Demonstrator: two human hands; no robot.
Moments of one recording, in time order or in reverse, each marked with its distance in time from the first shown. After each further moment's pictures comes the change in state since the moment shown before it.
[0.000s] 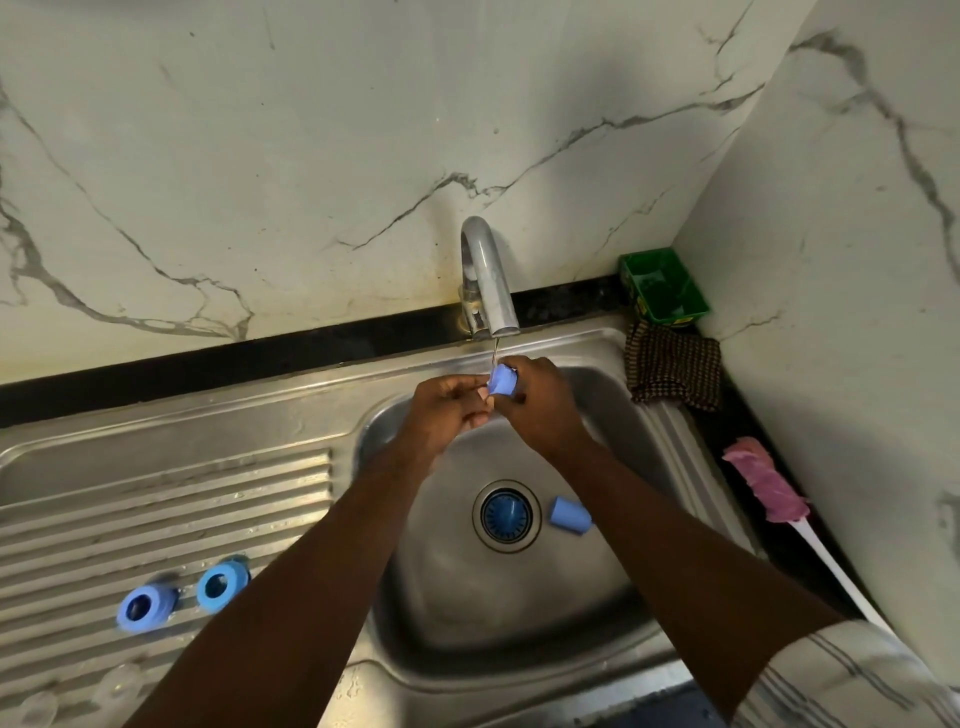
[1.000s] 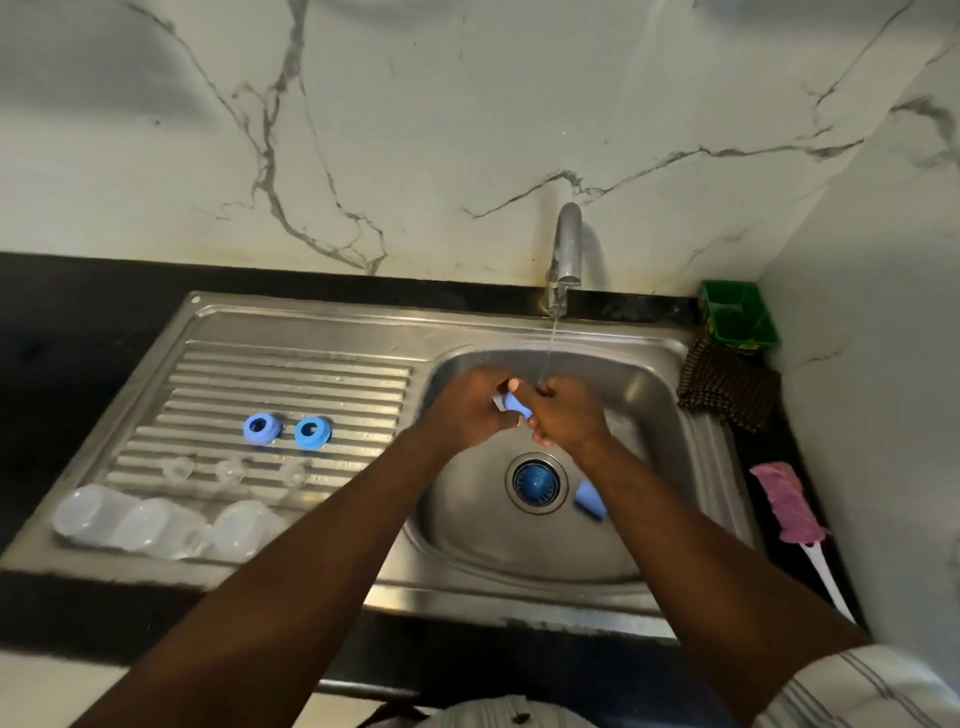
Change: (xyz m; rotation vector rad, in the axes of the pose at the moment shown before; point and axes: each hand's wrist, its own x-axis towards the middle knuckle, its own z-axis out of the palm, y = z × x) left_hand -0.121 -0.018 -0.014 0.778 0.117 0.514; right_hand -0.087 -0.052 -0.022 0.212 -0.262 0.237
